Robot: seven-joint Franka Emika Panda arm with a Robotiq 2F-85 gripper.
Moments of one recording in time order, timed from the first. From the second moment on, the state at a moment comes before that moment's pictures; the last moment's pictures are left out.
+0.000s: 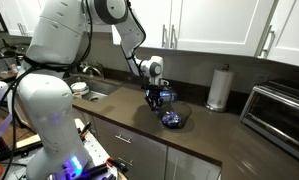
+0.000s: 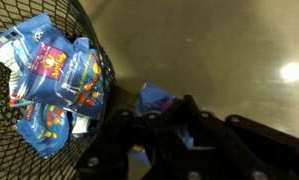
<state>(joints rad) 0.05 0.51 0.04 -2.06 -0.21 2.31 -0.18</state>
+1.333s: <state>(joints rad) 0.05 0.22 0.06 -2.30 -0.20 2.34 -0.24</state>
